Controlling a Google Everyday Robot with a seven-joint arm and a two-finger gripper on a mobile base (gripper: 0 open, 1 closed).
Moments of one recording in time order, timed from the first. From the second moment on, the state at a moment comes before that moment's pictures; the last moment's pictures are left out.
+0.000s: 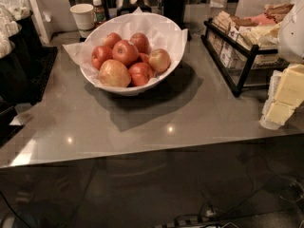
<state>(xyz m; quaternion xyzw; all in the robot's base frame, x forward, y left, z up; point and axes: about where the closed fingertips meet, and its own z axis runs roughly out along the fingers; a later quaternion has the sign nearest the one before) 0.438 -0.216 0.977 -0.60 0.78 -0.04 0.16</state>
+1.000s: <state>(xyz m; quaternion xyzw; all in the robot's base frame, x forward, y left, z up) 0.477 -0.190 0.985 -0.62 0.75 -0.01 0.21</state>
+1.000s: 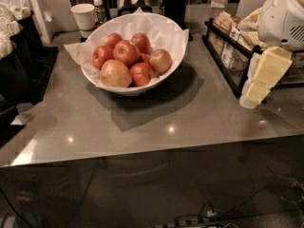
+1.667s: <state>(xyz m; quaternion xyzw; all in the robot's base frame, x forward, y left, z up) 0.566 -0.103 0.991 -0.67 0.68 0.13 0.25</state>
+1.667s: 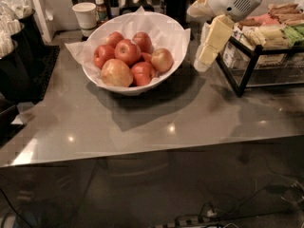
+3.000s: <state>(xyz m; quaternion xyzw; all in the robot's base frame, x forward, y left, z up) 0.617 -0.077 0.959 -0.66 0.67 0.17 0.28</state>
